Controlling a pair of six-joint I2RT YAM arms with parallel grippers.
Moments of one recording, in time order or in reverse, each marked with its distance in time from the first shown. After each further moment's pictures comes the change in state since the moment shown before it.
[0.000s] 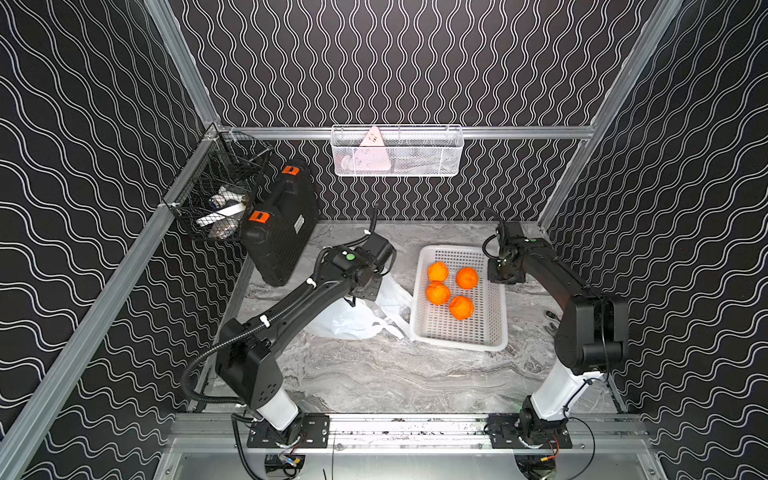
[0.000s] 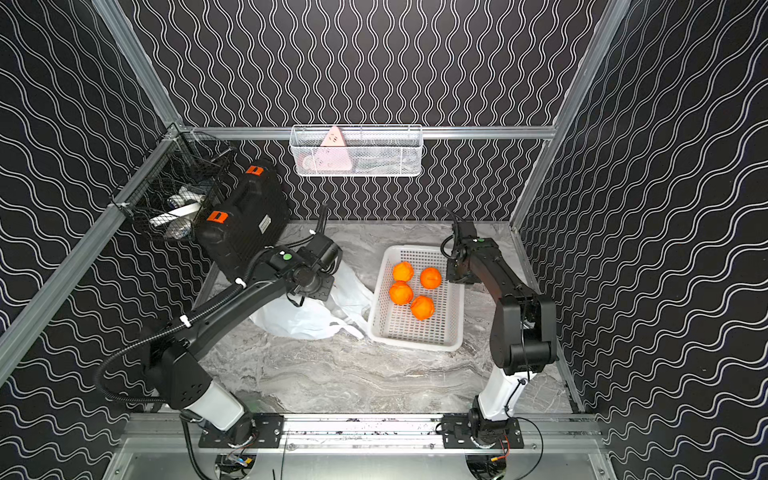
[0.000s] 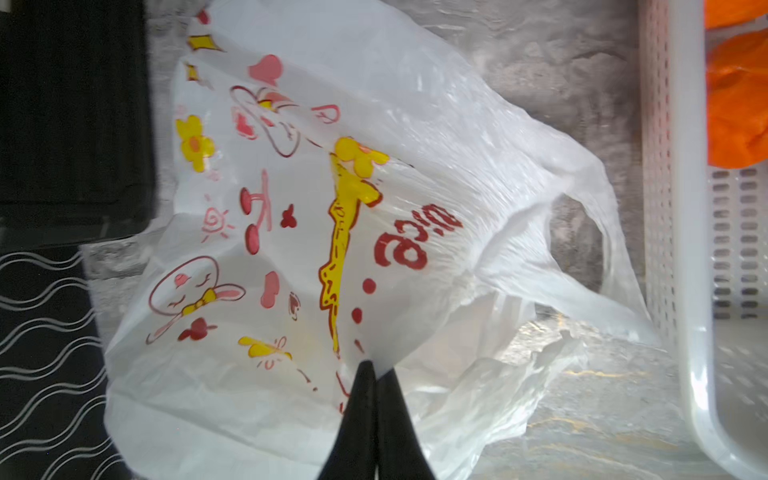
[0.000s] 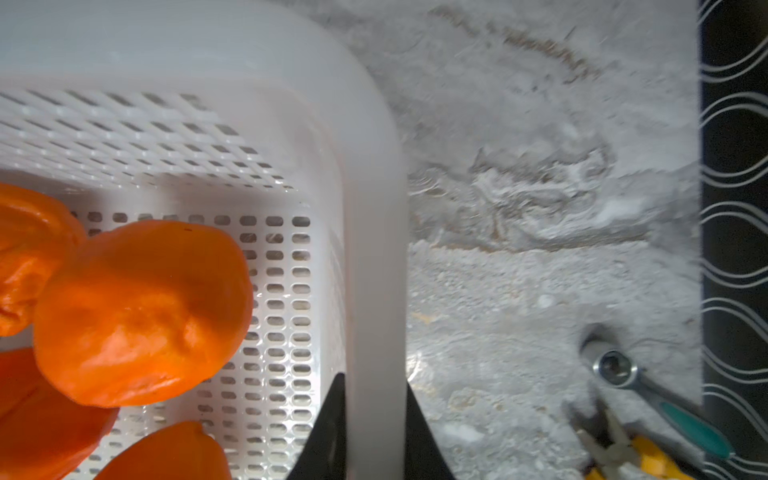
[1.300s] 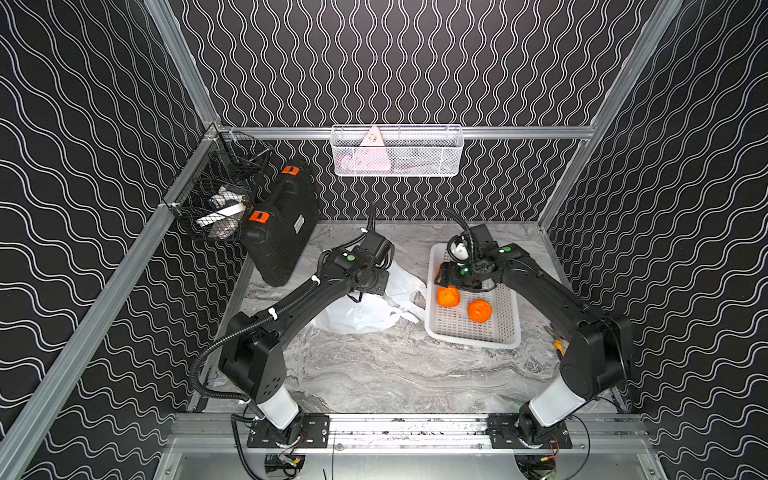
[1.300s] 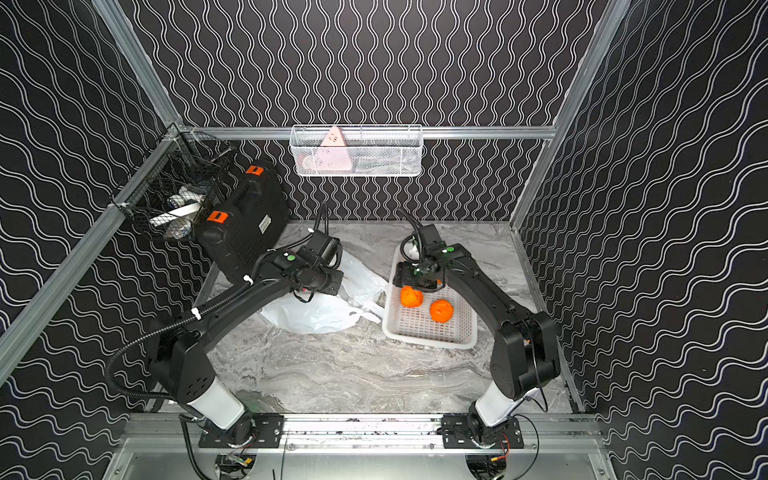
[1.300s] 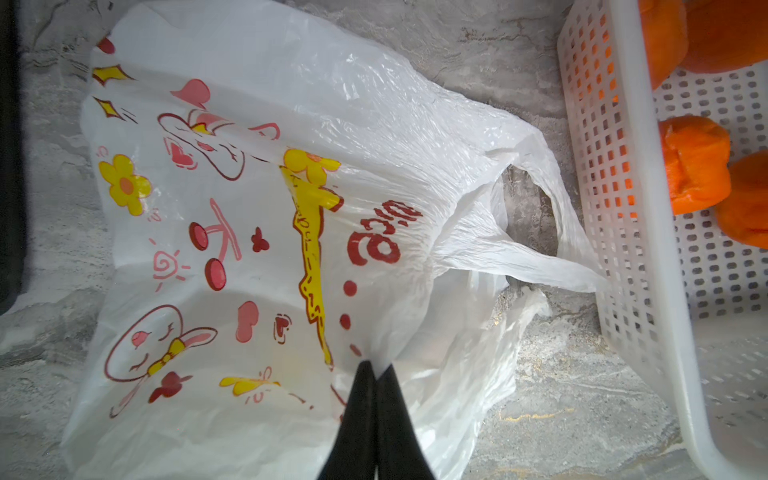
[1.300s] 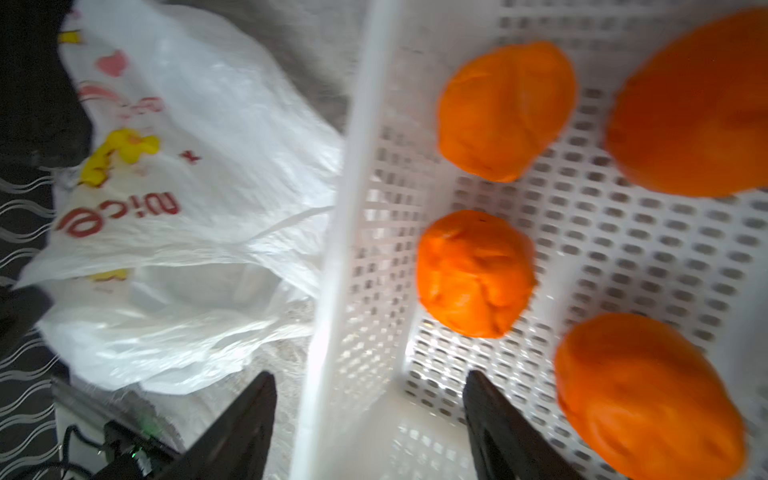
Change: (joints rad) left arm 0.041 0.001 -0.061 0.212 0.136 0.048; right arm 0.364 -0.151 -0.032 0.047 -0.413 0.261
